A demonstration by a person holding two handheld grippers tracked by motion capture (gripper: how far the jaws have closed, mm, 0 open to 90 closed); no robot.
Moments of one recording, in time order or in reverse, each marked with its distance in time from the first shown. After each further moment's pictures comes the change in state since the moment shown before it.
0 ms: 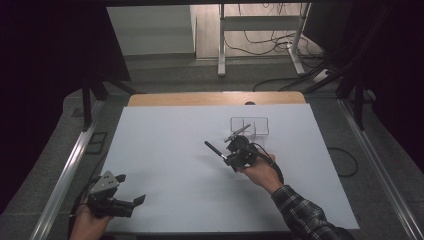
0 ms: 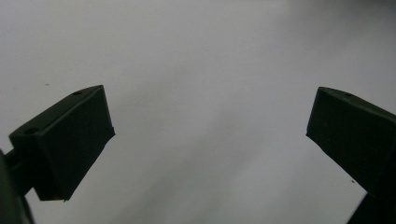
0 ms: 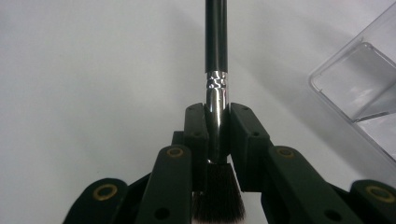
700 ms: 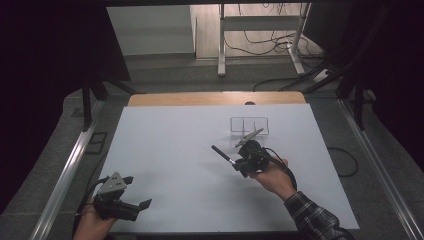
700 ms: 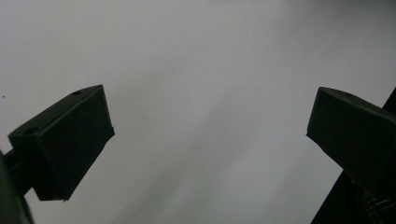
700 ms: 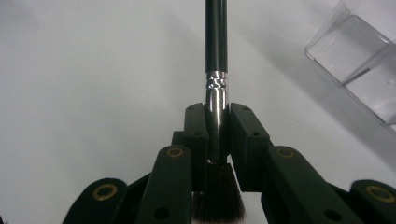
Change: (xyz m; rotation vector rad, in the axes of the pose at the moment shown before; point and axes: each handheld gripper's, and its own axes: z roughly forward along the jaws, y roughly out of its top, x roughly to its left) left arm -0.014 0.009 0.005 0.046 -0.028 0.063; right arm -0.002 -0.026 -0.027 -0.008 0.019 -0.018
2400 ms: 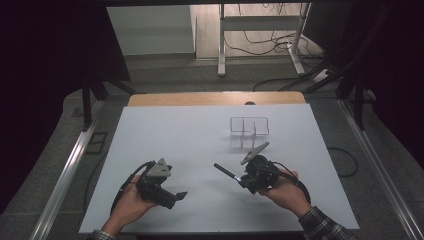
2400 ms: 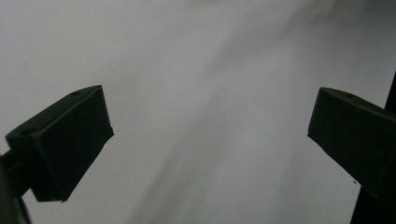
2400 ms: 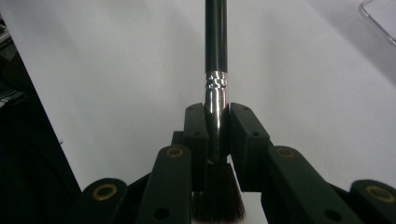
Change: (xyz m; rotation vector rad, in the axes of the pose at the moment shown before) left arm -0.031 0.077 0.073 0.079 -0.141 0.175; right arm 0.027 -0.031 -0.024 0.061 0.065 -0.086
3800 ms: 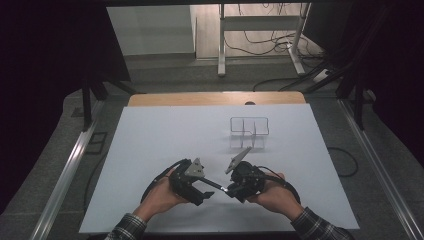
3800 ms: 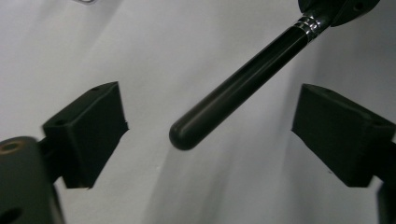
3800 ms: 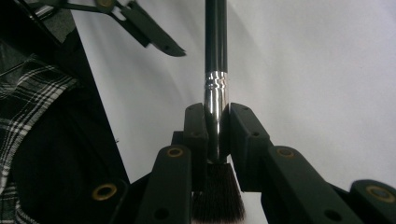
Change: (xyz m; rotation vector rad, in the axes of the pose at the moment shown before) left arm -0.025 0.047 0.056 0.062 -0.056 0.201; right arm 0.034 0.022 0.009 0.055 0.106 -0.113
